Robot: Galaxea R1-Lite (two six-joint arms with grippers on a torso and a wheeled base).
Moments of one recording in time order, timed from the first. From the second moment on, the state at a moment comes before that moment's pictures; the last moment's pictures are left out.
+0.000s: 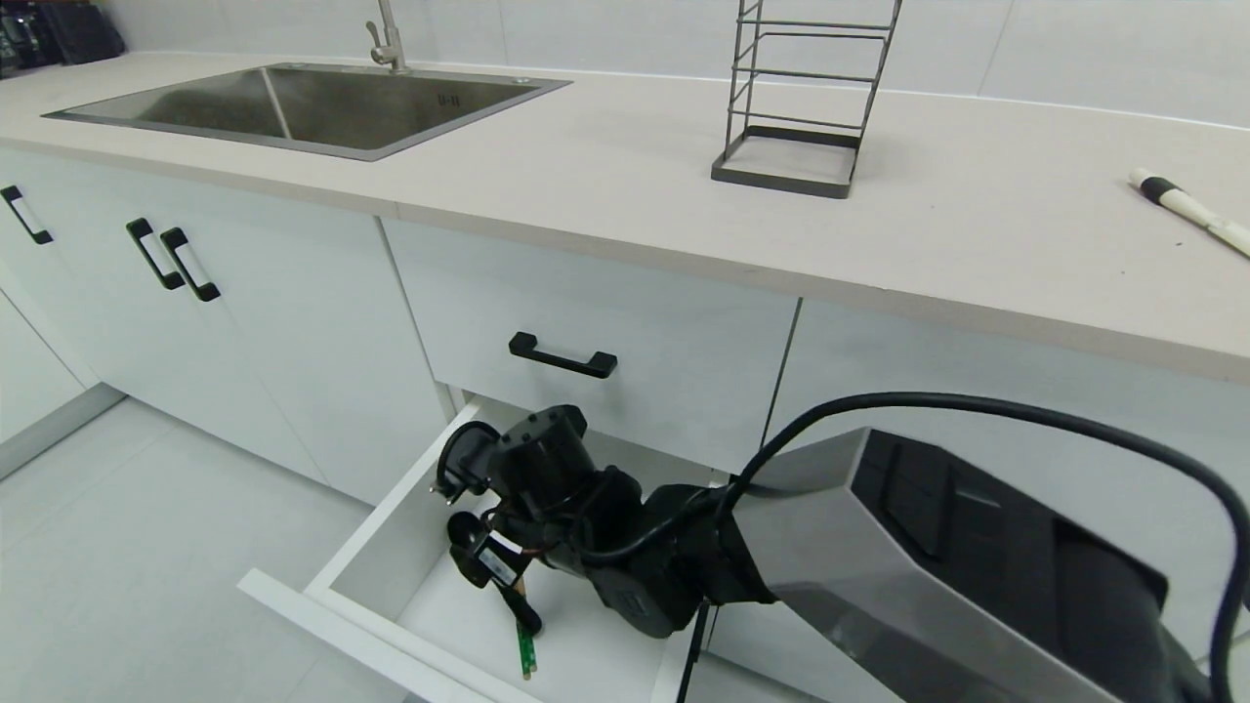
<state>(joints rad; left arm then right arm) 0.00 0.00 0.00 0.00 -0.05 0.01 0.99 2.53 -1.66 -0.32 -0.09 -0.23</state>
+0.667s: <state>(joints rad) 0.00 0.00 0.00 0.00 -0.05 0.01 1.07 2.10 -1.15 -0.47 -0.09 -0.23</state>
